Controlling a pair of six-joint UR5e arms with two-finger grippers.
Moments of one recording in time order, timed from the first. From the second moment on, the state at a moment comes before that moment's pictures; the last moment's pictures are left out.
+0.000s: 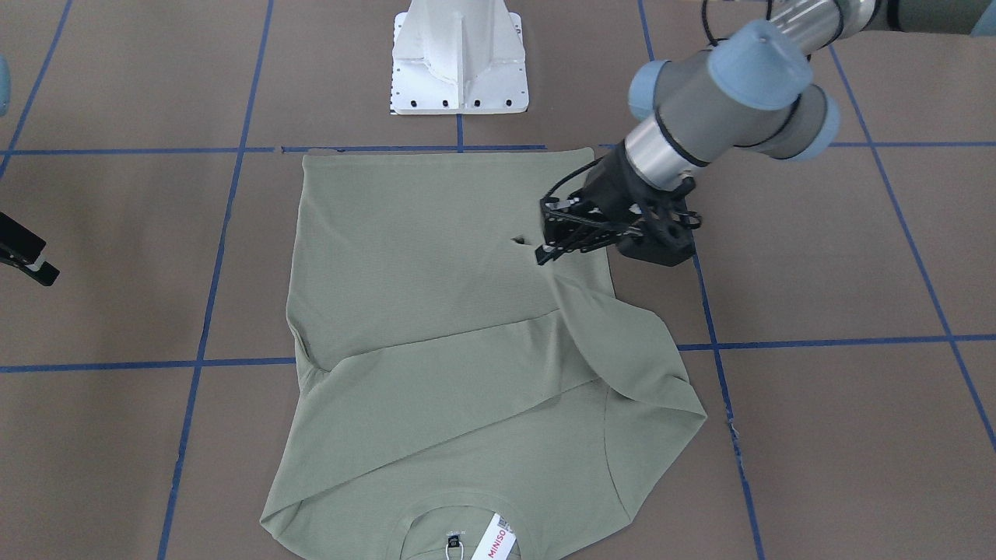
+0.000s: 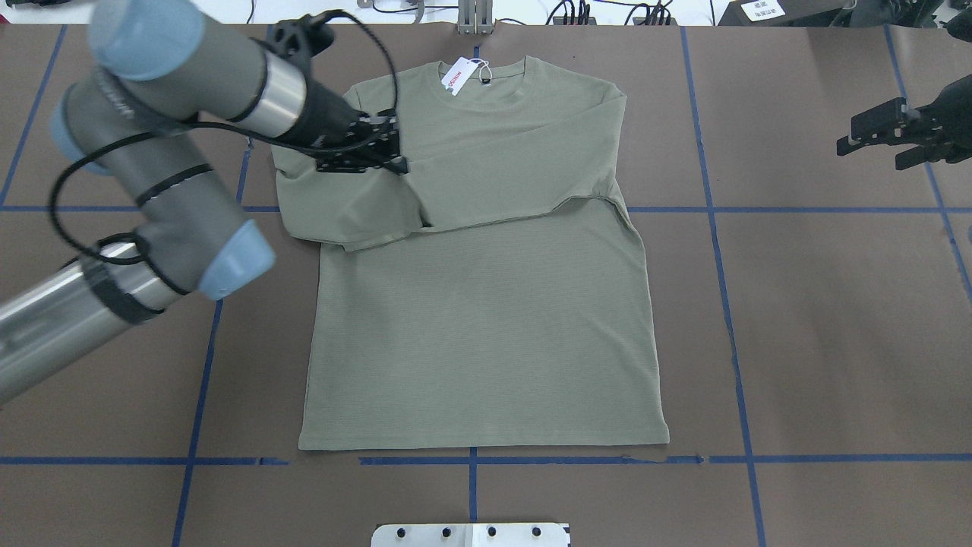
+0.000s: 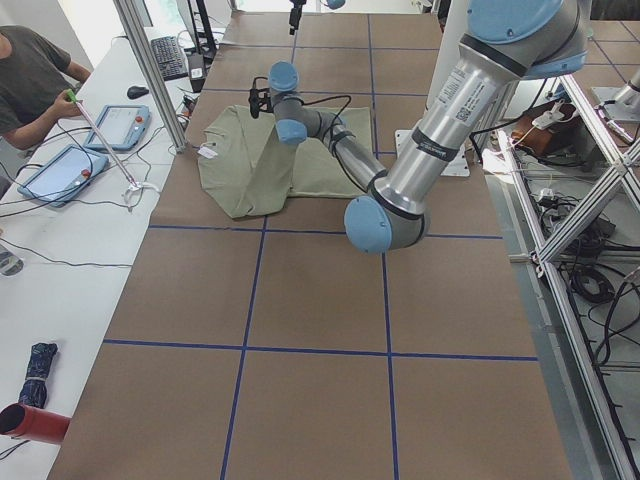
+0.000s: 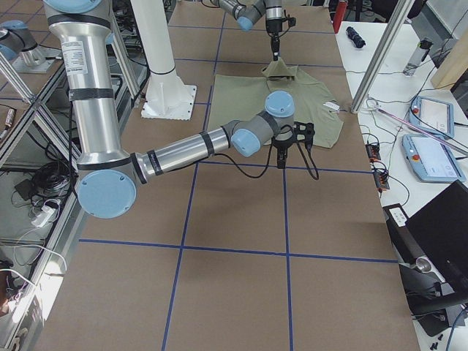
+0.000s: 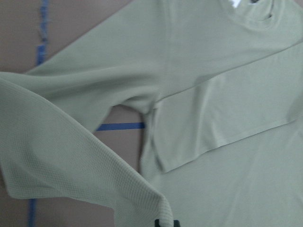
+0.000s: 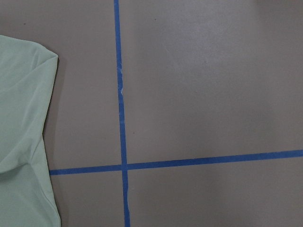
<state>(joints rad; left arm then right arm) -0.79 -2.30 -1.54 -2.19 -2.16 -1.48 1.23 -1.46 1.81 -1.22 2.33 0.84</state>
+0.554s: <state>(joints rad) -0.58 -2.80 -0.99 -2.29 -1.81 -1.61 1.27 -1.48 1.82 -1.22 2.36 0.82</state>
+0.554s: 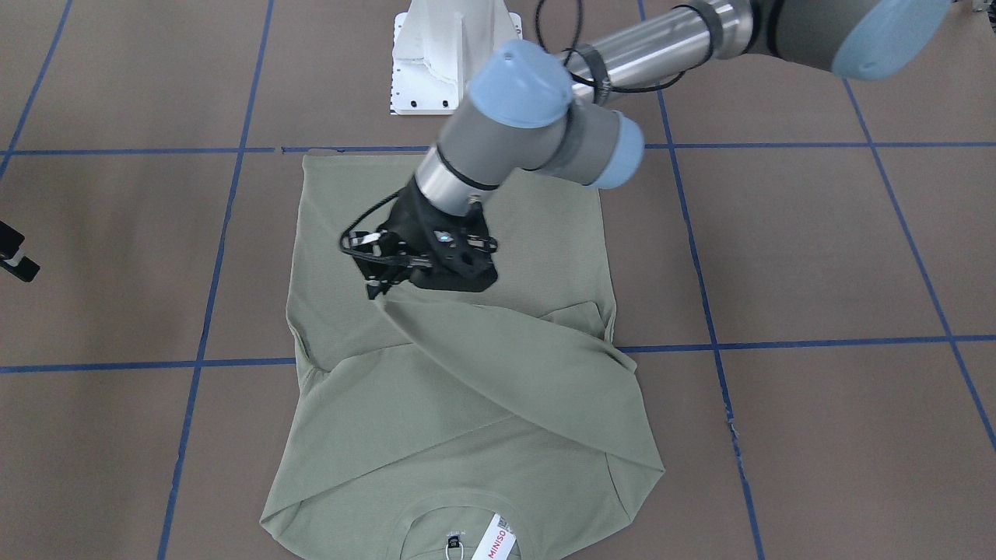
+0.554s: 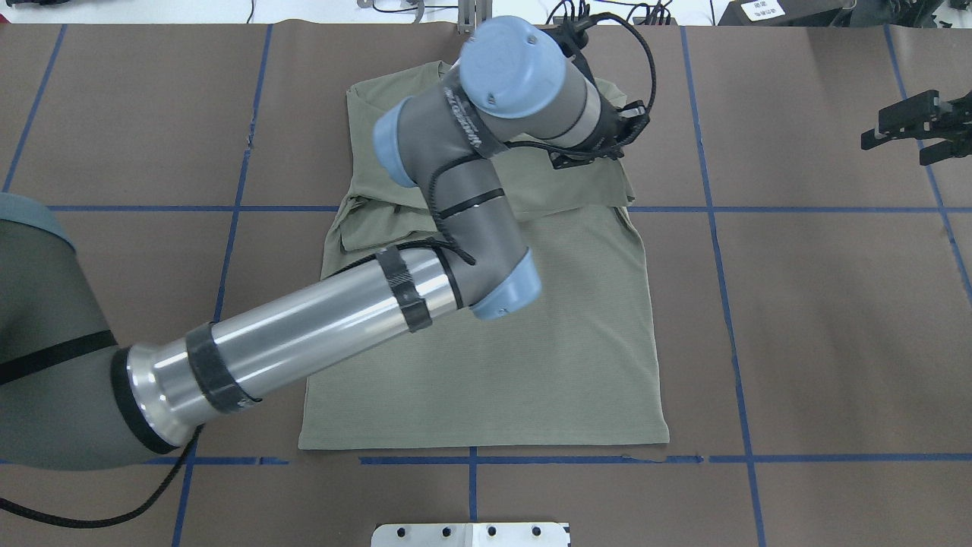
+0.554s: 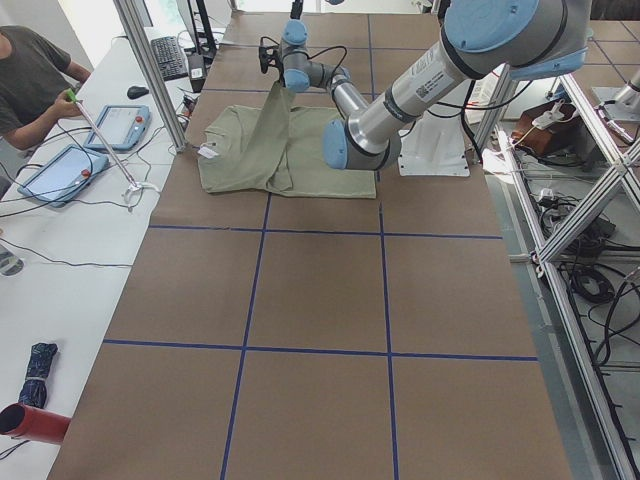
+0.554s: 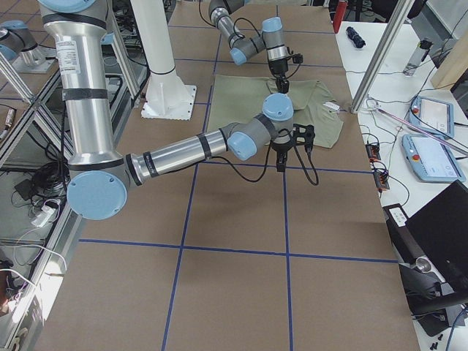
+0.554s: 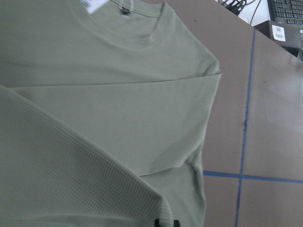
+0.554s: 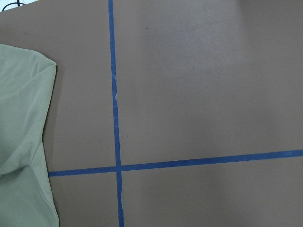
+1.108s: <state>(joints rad) -0.55 -2.87 -0.84 -2.38 -1.74 -1.61 1.28 -1.48 1.83 -1.21 2.37 0.83</state>
